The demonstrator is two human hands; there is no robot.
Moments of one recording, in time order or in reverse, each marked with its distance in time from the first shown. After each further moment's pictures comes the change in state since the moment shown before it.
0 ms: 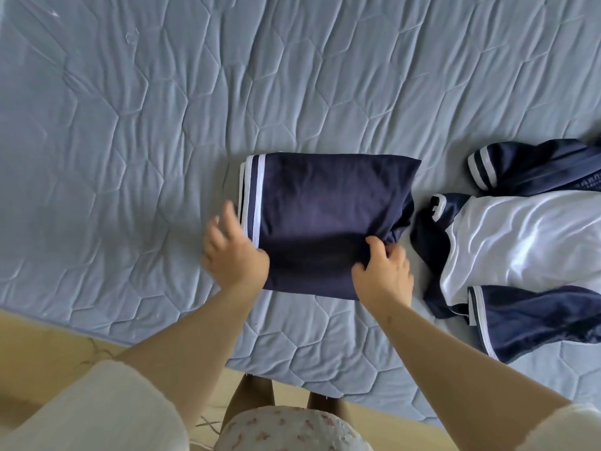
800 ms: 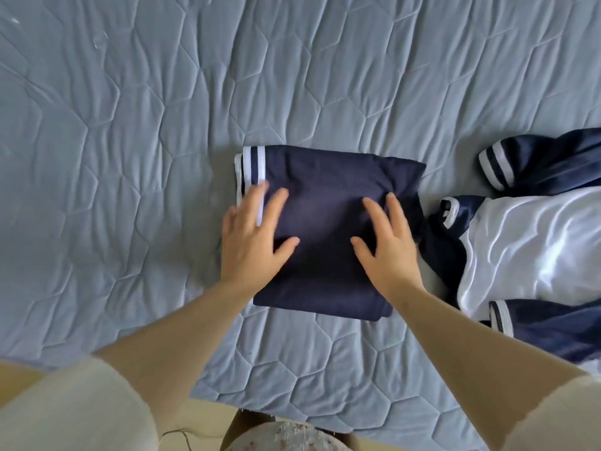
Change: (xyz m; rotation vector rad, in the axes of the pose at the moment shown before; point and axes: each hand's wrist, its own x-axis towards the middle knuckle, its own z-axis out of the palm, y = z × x) left_hand 0.044 0.008 0.036 0.033 0.086 0.764; right_hand 0.068 0.009 0.012 0.227 0.204 -0.360
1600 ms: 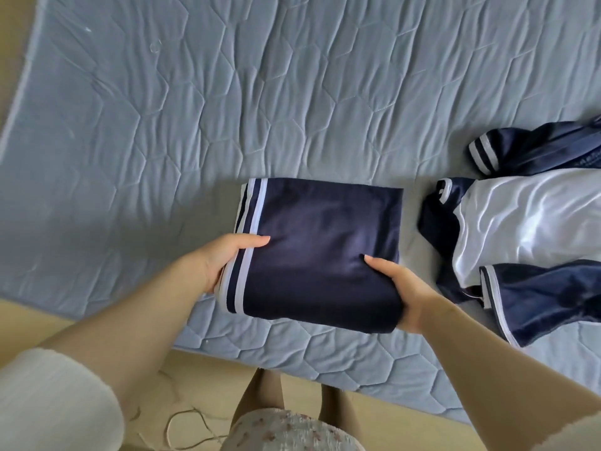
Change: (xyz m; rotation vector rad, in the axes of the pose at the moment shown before) left_hand -0.048 -0.033 -0.082 -1.047 -0.825 -1.130; right_hand -0.086 -0.009 -0.029 0.984 -0.599 1.012
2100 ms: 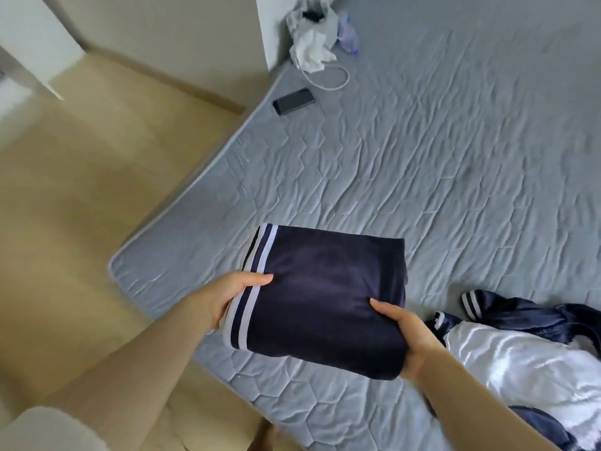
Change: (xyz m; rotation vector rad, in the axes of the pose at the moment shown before) left_hand -0.200 -0.005 -0.029 -0.275 0.099 0.228; right_hand -0.170 -0.042 0.079 -0.135 -0.172 -0.198
